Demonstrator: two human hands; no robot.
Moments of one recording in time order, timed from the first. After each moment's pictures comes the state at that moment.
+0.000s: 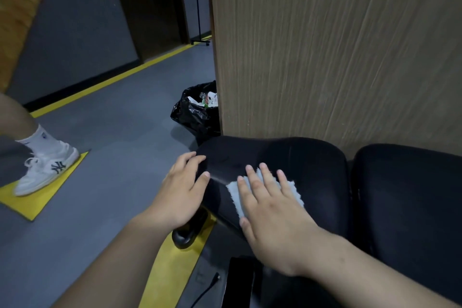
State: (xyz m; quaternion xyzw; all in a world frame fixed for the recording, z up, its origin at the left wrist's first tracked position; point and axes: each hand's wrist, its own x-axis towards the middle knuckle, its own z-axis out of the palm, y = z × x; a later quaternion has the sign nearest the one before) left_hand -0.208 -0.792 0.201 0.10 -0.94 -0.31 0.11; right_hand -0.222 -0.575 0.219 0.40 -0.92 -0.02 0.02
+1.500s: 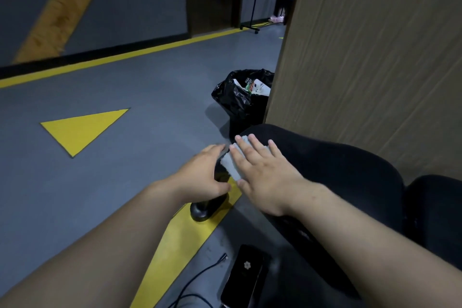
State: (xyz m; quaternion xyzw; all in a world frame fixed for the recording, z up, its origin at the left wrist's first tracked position) left_hand -0.185 -0.837 0.183 0.13 -0.93 -0.34 0.04; right_hand -0.262 -0.668 0.228 0.52 -0.85 -0.13 -0.02
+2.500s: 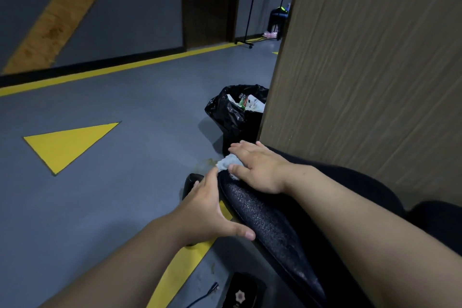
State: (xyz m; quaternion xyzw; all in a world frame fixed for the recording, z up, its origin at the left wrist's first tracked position) left_hand -0.190 -0.819 0.168 0.14 -0.89 -0.42 0.03; right_hand -0.341 -0.710 0.234 0.52 -0.84 0.03 -0.10
